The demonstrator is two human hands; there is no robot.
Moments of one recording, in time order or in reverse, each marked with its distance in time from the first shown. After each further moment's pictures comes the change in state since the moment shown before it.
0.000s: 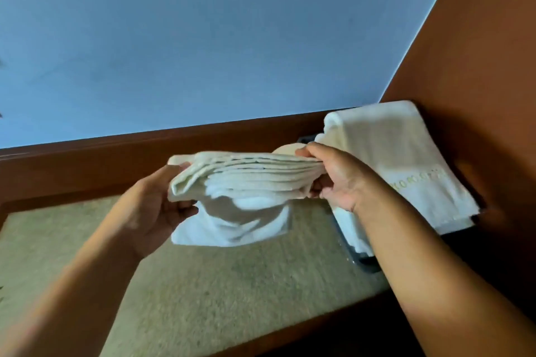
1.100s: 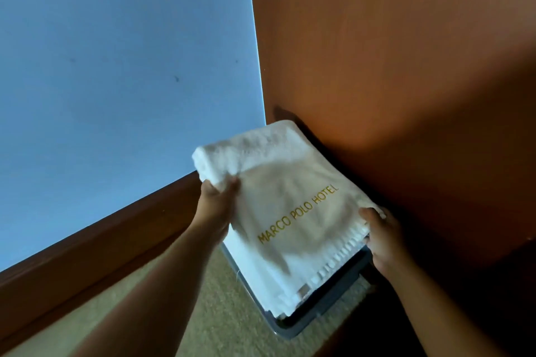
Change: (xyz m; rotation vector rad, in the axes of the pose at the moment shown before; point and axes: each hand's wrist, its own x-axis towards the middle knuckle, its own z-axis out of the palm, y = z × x) left_hand 0.192 -0.117 0.321 0.322 -0.150 0.091; right_hand 0.021 0.114 -0.337 0.316 0.890 -0.228
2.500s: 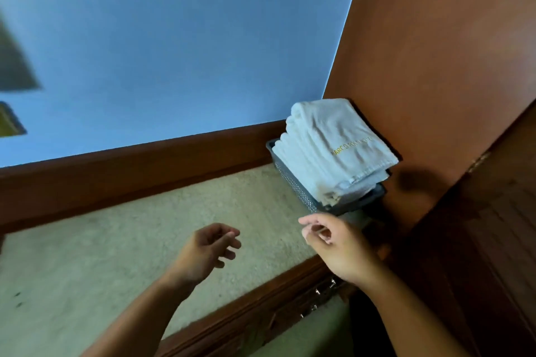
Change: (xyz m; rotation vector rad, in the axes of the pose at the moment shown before) left_hand -0.370 -0.073 -0.333 0.281 -0.240 0.000; right_hand -0.451 0.049 0.028 -0.749 -0.592 -0.606
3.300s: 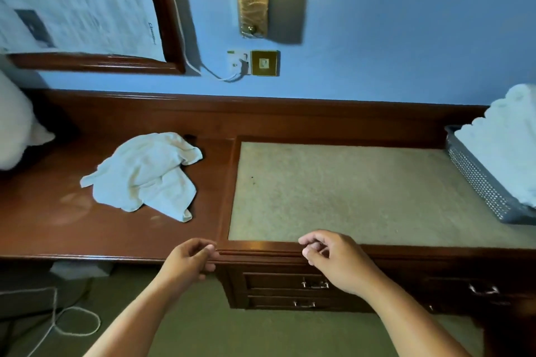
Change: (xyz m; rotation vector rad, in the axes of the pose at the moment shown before) left_hand -0.370 -0.205 -0.244 -0.168 0.651 -0.348; right_hand -0.174 -0.181 0.287 -0.038 -0.634 -0.144
